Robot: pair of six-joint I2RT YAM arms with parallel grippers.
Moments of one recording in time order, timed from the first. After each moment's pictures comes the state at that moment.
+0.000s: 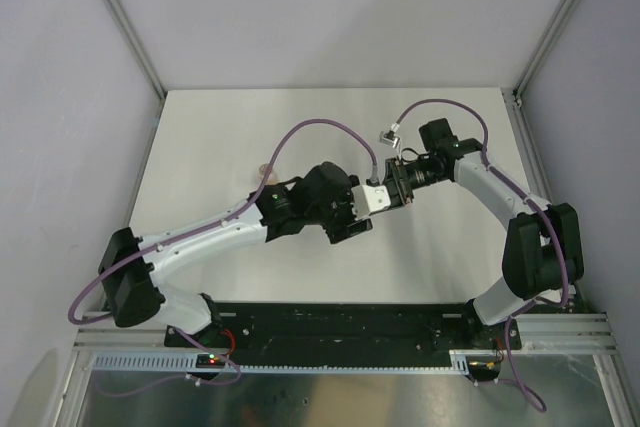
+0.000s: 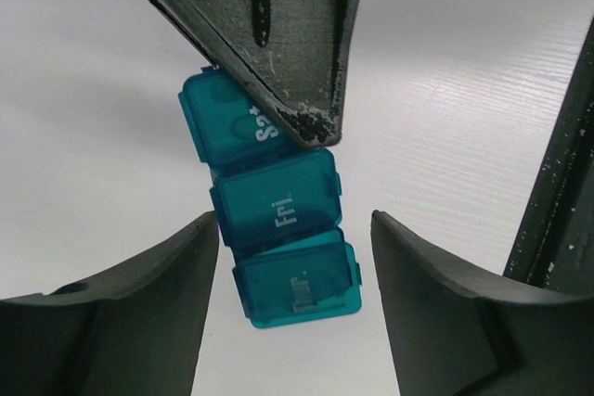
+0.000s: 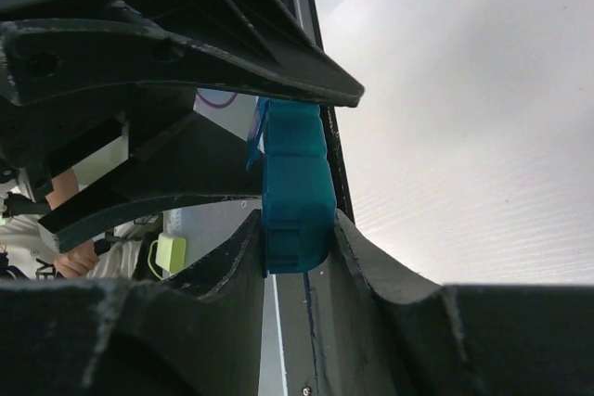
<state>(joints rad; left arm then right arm) -1.01 1.41 1.18 -0.49 0.07 0.37 0.30 1.58 1.19 -0.79 -1.26 -0.24</state>
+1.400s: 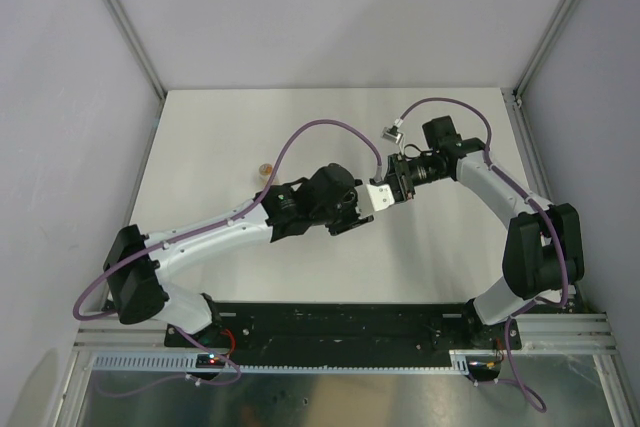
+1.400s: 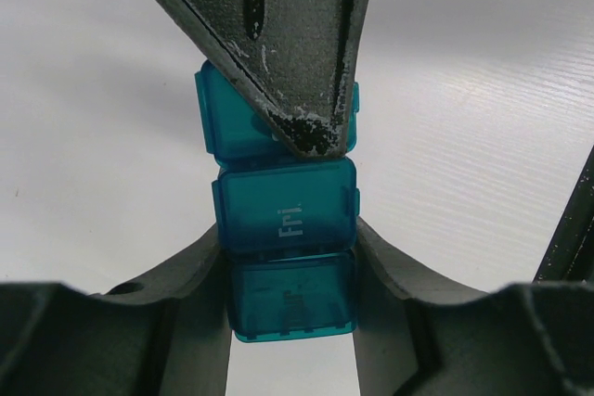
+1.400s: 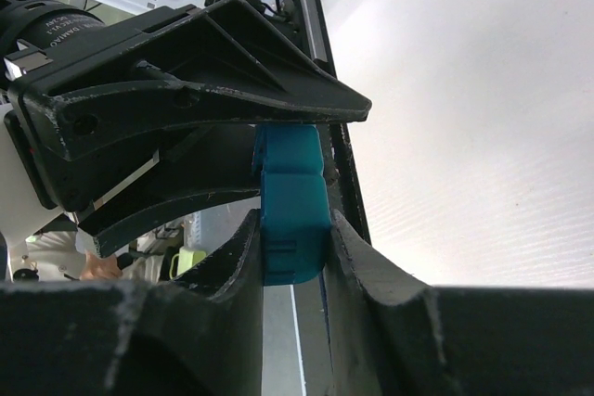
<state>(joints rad) -1.03 1.45 1.20 -0.48 -0.02 0.37 0.28 1.58 1.19 -0.74 -1.29 -0.14</state>
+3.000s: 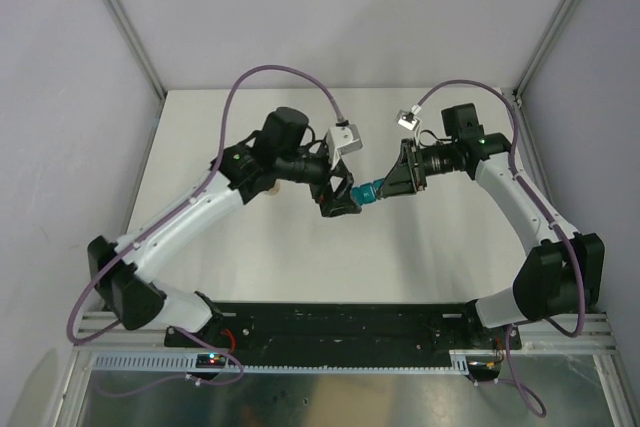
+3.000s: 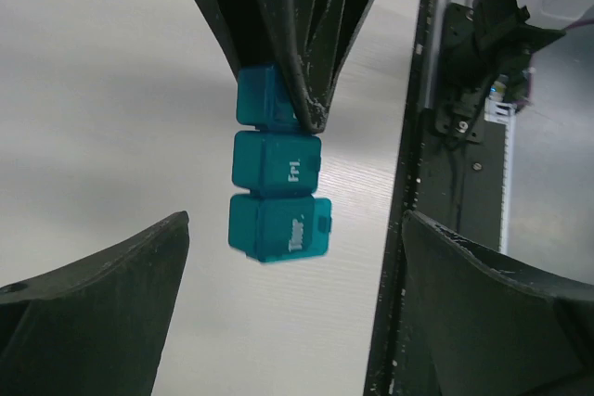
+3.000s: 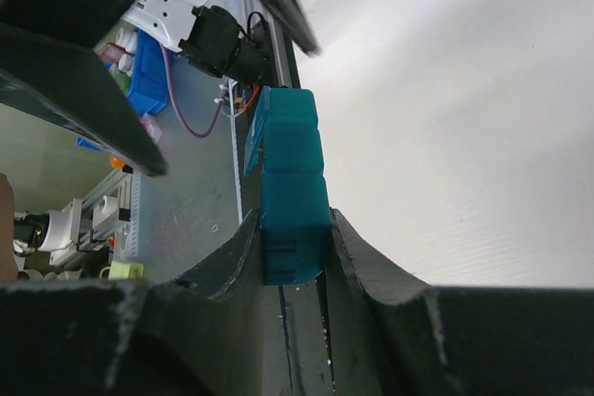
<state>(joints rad) -0.75 1.38 1.40 -0.58 0.60 0.19 0.24 1.45 1.27 -0.78 -1.24 -0.22</state>
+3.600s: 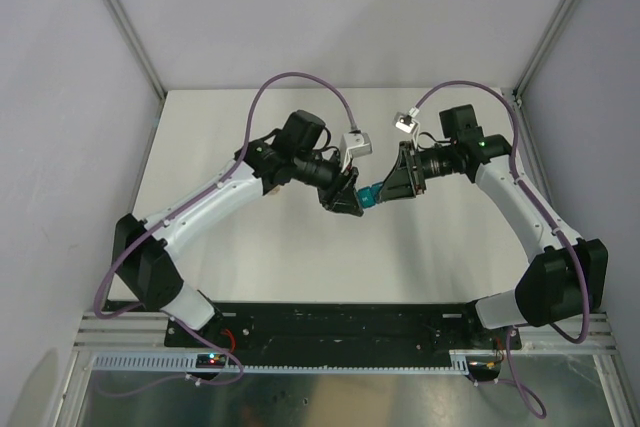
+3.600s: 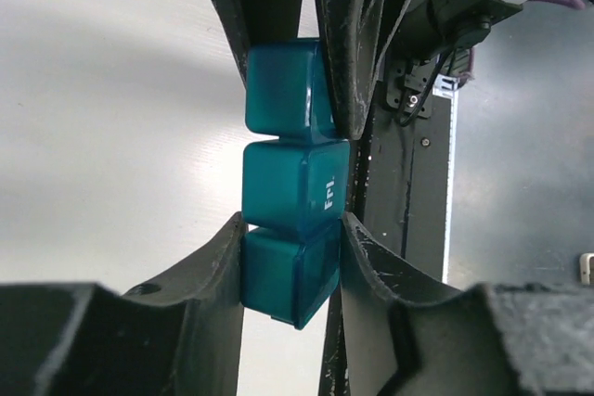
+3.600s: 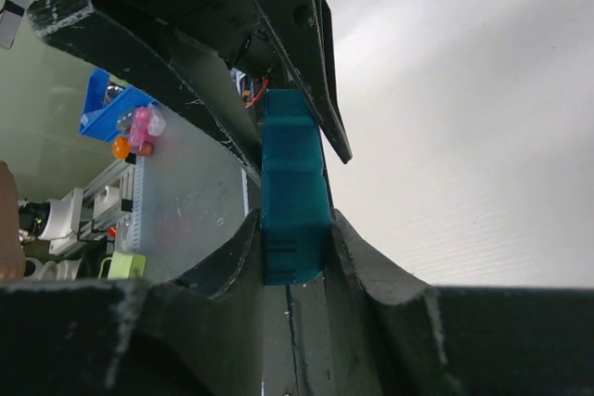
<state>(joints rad) -0.73 1.54 1.42 -0.63 0.77 0.14 0.26 1.41 1.27 -0.81 -1.24 -0.23</state>
